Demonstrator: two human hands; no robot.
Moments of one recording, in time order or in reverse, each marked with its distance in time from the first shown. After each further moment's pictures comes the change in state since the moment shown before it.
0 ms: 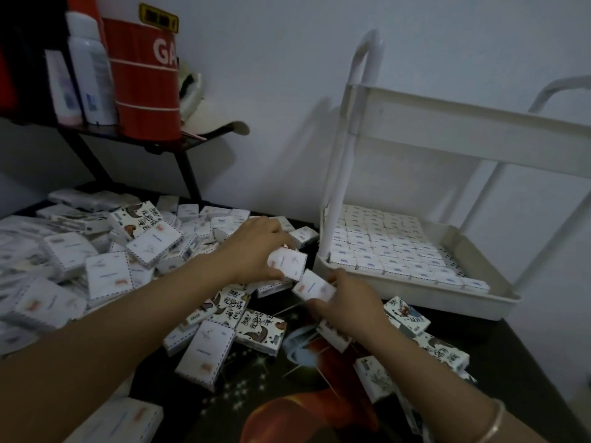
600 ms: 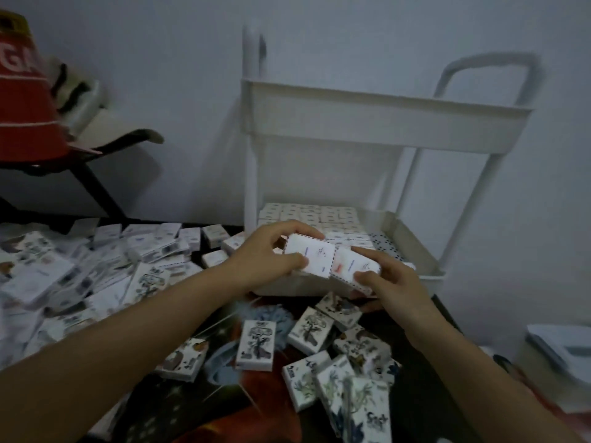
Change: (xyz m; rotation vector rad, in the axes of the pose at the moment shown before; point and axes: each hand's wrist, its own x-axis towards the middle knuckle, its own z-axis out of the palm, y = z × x) left_hand 0.059 0.134 -0.014 -1.055 0.043 -0.076; right_hand -0.039 0.119 -0.090 1.027 0.170 0.137
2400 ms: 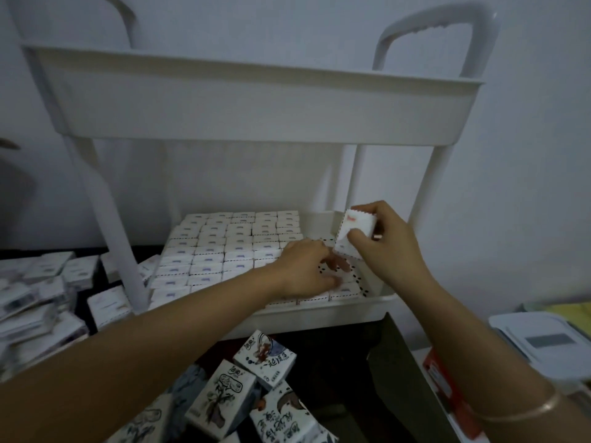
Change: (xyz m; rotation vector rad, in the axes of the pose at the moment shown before) left_hand 0.160 -0.032 0.138 0.598 -0.358 0.128; right_hand 0.109 0.004 -0.101 -0.396 0.332 -0.288
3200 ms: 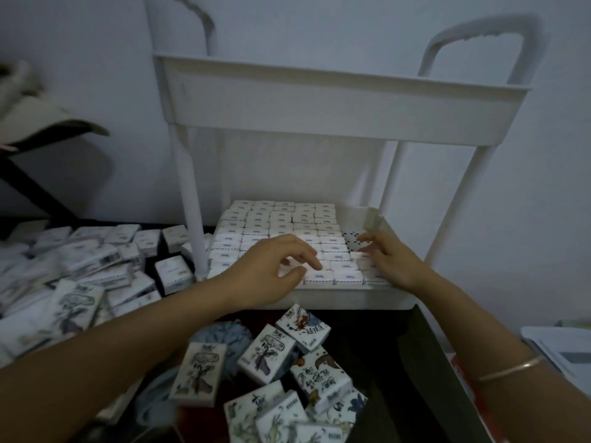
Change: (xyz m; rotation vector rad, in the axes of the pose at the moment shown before) left_hand -0.130 -0.012 -0.043 -0.194 0.235 -0.016; right_hand 0.002 0.040 0.029 -0.292 -0.501 0.093
